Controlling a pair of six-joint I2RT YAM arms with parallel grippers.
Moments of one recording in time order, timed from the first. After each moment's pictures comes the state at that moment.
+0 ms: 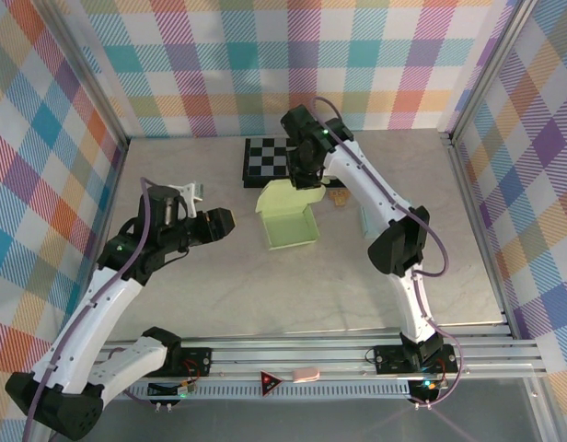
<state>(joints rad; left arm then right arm) -0.37 0.94 1.03 -0.73 0.27 -0.58 0.62 2.20 2.42 -1.35 0.01 1.94</state>
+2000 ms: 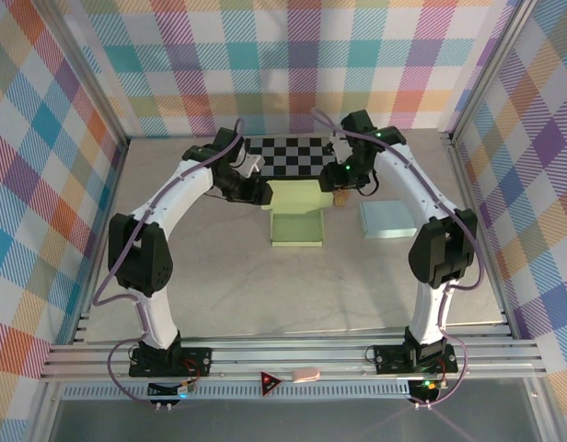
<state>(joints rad) -0.37 1.89 1.70 -0.97 0.37 -0.09 0.37 1.92 1.89 -1.16 -0.24 0.07</state>
